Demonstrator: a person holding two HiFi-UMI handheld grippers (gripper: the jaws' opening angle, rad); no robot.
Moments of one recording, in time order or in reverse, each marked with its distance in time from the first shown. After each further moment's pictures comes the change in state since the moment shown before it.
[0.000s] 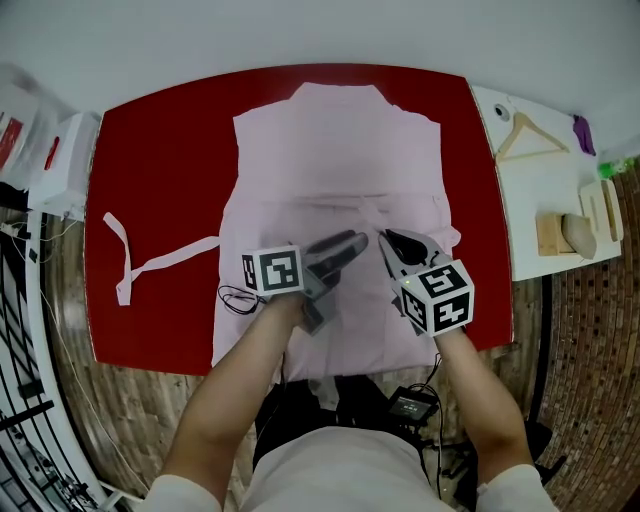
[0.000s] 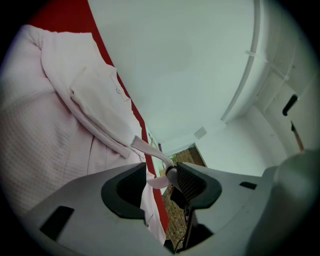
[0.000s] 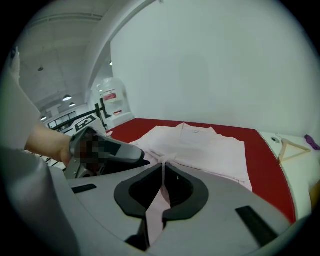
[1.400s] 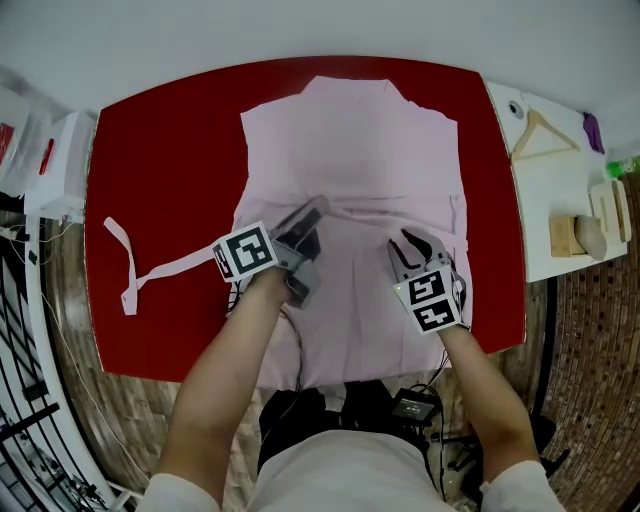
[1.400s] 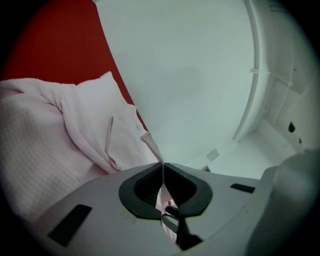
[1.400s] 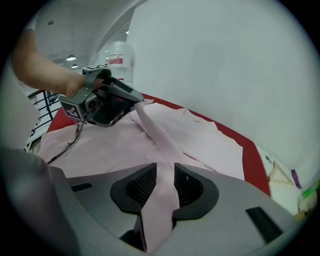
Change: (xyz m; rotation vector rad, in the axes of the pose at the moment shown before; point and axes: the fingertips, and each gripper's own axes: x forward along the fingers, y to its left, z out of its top) left arm -0.057 0.055 0.097 -0.024 -0.244 0.119; right arm 0.046 -0.013 -0.052 -0.280 0.173 -0.134
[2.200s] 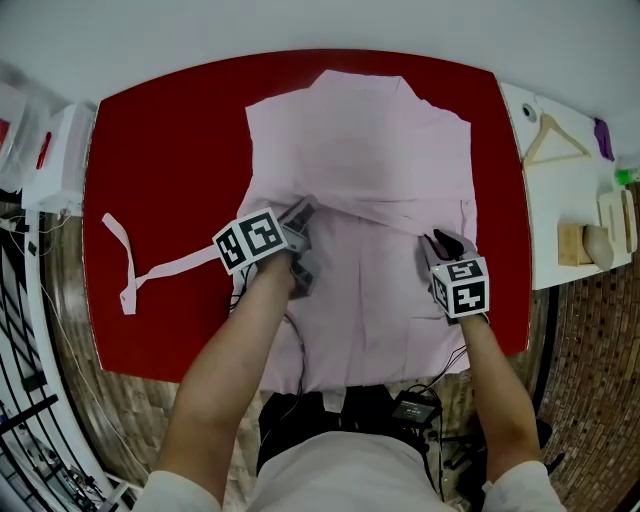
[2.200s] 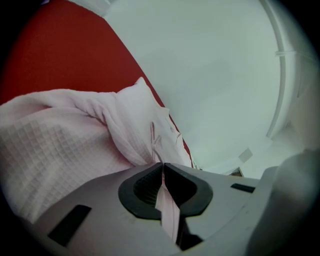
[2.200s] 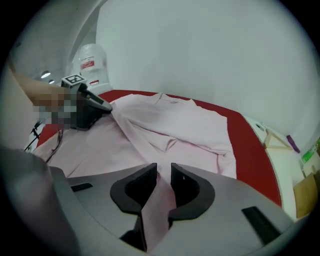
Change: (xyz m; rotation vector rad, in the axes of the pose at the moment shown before) left arm -0.008 0.080 0.009 -0.028 0.001 0.343; right arm 0.014 -0.060 -0.055 0.240 0.089 -0.050
